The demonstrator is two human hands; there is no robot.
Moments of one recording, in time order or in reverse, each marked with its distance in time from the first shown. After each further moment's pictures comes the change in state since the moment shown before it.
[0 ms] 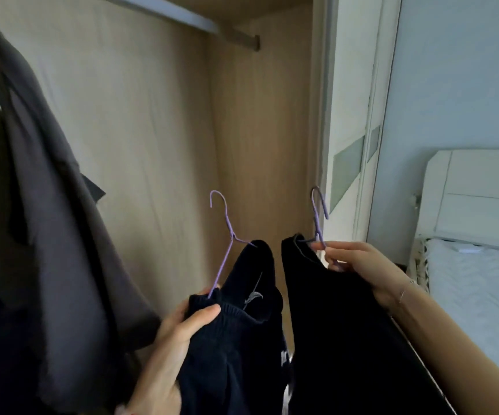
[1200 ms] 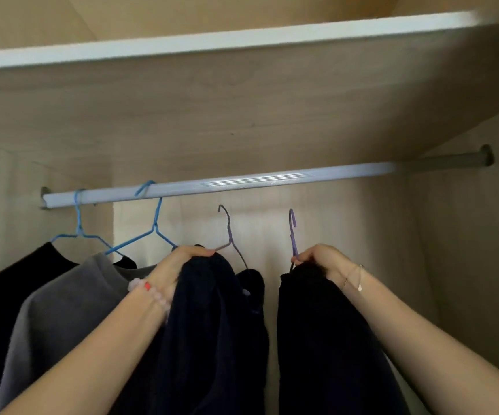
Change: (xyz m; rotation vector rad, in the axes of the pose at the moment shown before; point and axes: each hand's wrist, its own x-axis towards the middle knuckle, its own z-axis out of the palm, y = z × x) left_hand 0.192 0.302 -0.001 0.450 0.816 0.353; right_hand 0.296 -0.282 0.276 -0.021 -0.932 -0.176
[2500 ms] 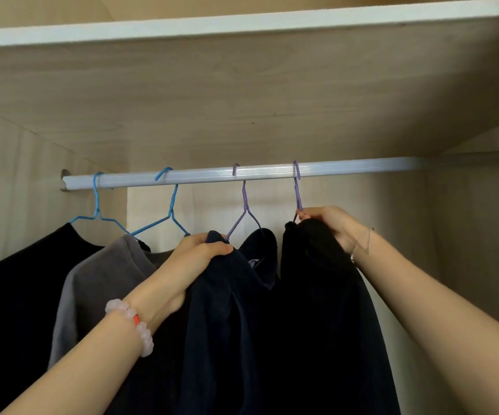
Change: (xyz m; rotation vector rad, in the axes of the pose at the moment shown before) left_hand -0.044 0.004 0.016 0.084 0.092 0.167; right_hand 0.014 -0.047 0.013 0.115 -0.141 -0.133
